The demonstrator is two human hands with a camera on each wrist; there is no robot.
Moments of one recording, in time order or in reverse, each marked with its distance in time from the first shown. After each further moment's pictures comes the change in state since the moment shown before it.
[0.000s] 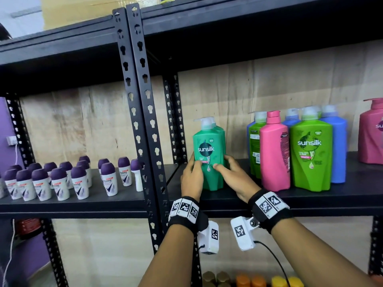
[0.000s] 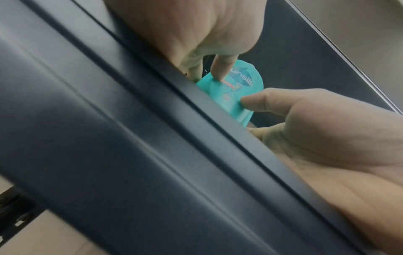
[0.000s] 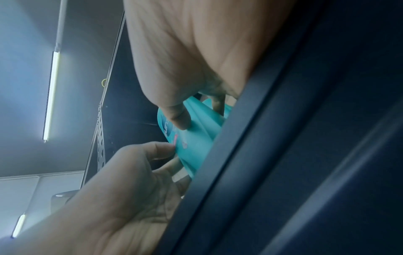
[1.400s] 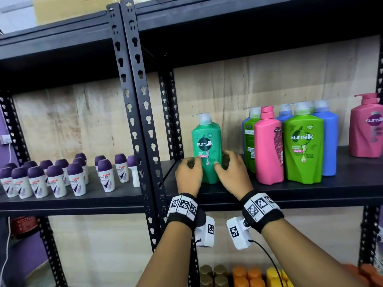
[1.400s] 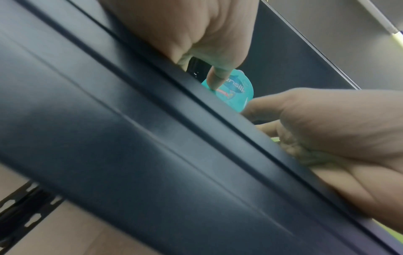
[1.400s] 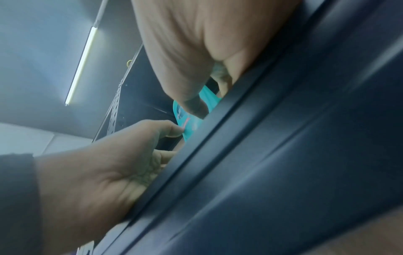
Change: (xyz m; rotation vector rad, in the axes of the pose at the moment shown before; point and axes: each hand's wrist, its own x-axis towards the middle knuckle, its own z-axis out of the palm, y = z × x) left_hand 0.005 -0.012 0.006 0.160 0.212 0.067; right_hand -0.014 0.006 -0.002 -0.384 0.278 -0.204
